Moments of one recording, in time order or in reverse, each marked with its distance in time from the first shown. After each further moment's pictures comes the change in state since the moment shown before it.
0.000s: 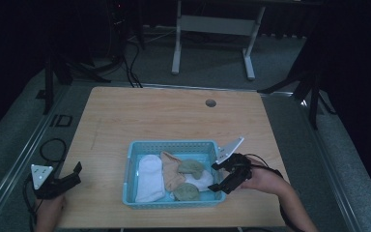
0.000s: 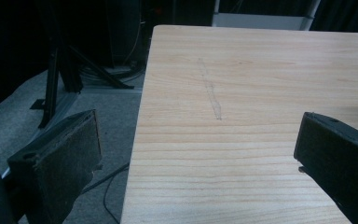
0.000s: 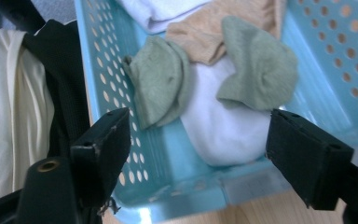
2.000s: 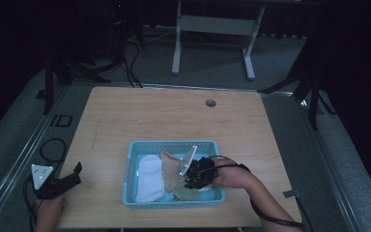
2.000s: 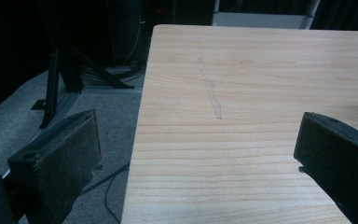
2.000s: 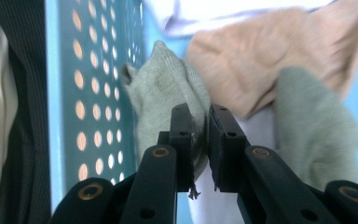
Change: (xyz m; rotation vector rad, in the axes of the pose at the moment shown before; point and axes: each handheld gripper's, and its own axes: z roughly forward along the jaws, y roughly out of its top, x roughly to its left) left arm -0.001 0.000 0.000 0.001 0.003 0.005; right arm 0.015 0.059 0.070 0.211 0.012 -0.207
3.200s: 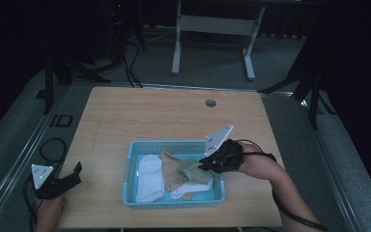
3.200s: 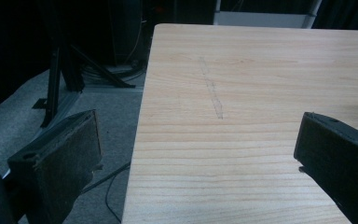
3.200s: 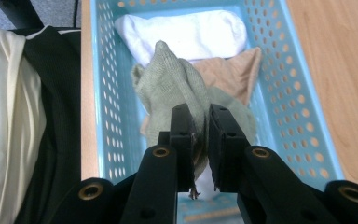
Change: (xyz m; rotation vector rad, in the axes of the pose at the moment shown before) left arm 0.000 0.000 0.000 0.007 0.004 0.002; right arm 0.004 -0.016 -0.102 -0.181 -0.129 0.014
